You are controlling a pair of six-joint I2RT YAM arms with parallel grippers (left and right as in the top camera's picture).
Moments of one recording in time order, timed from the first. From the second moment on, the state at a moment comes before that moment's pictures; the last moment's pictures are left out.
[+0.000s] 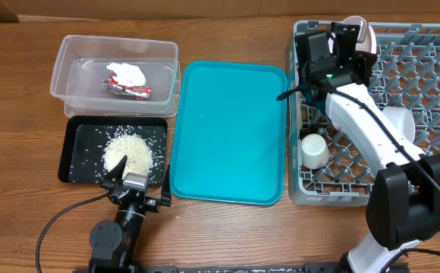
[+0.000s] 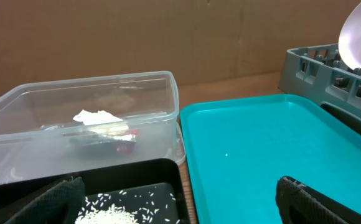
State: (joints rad) left arm -0.11 0.02 0.01 -0.07 0.09 0.06; right arm 0.26 1.84 1.44 -0.50 1.20 0.17
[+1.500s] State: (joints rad) left arm -0.11 0.02 0.01 -0.07 0.09 0.06; right arm 0.90 0.97 1.45 -0.99 0.24 0.25
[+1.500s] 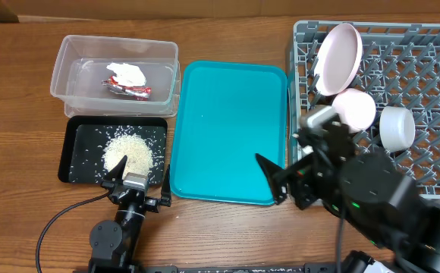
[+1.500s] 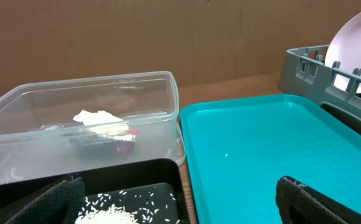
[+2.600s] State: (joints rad) left arm -0.11 0.02 0.01 -0.07 0.09 0.06; right arm 0.22 0.24 0.46 -0.47 -0.05 0.11
